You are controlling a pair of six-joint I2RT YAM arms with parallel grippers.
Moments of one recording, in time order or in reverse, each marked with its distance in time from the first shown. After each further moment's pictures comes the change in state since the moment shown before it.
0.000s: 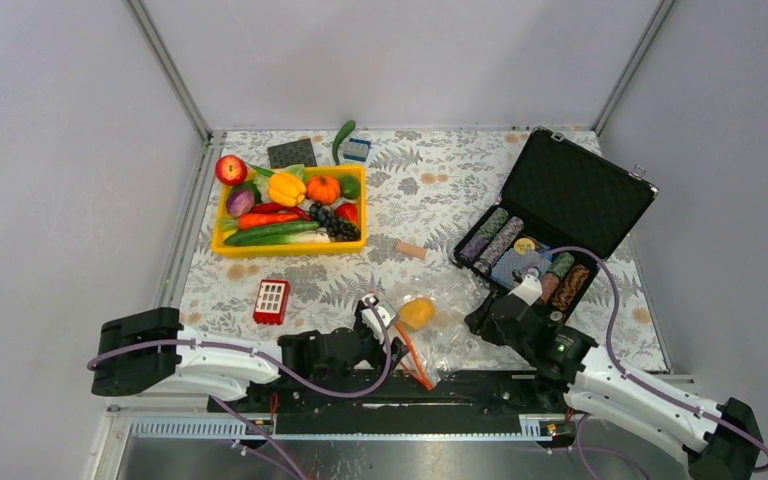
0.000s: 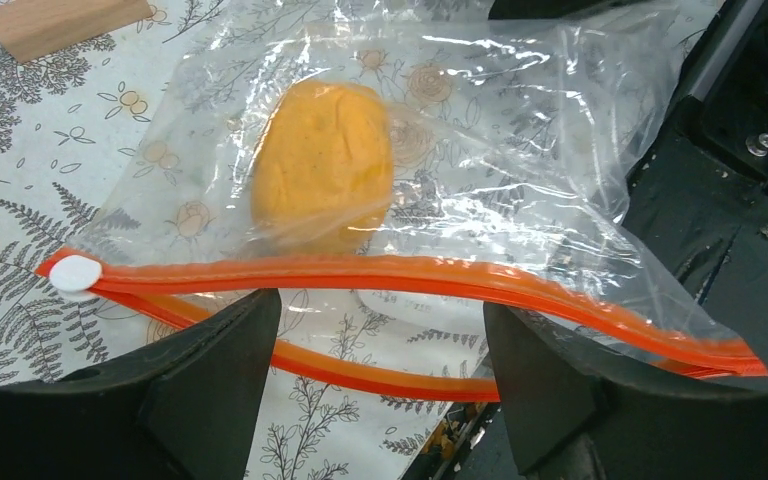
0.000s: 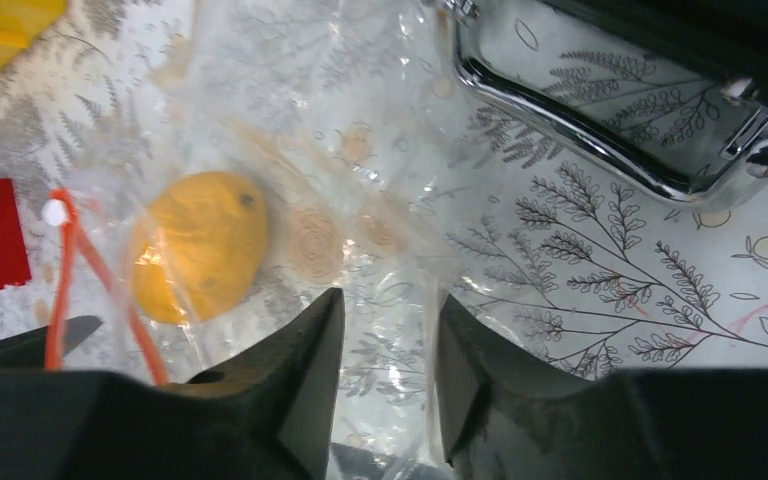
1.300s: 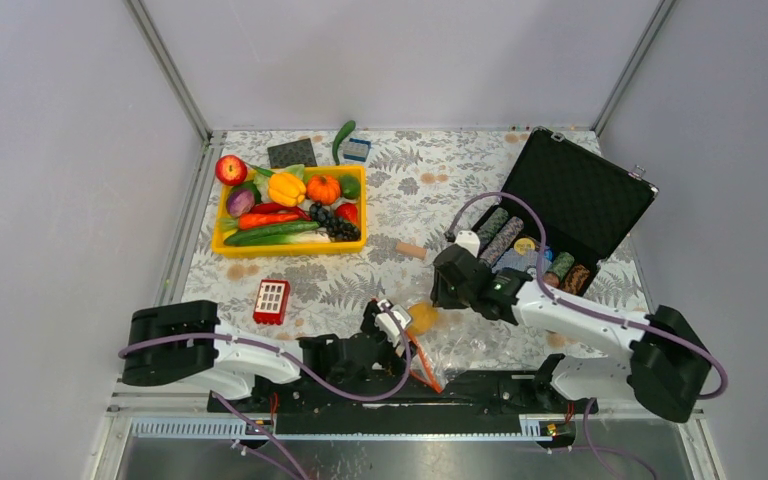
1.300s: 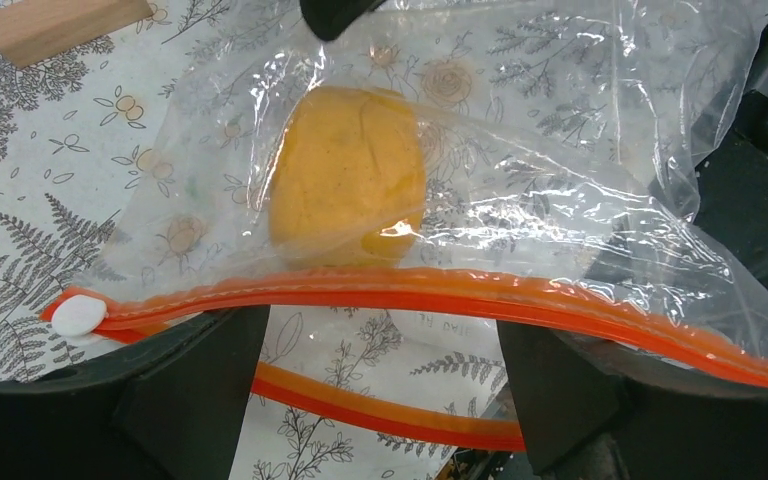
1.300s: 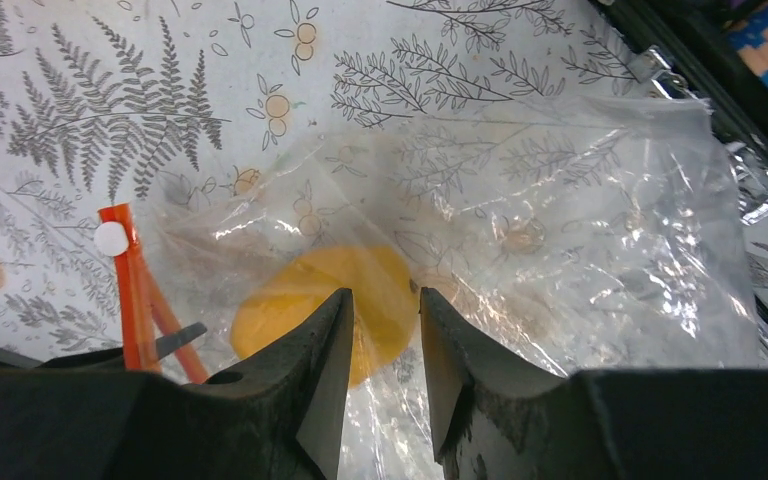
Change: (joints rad) left arm -0.039 0.196 0.053 0.098 -0.093 0.019; right arm 0.000 0.624 0.476 0.043 -0.090 -0.349
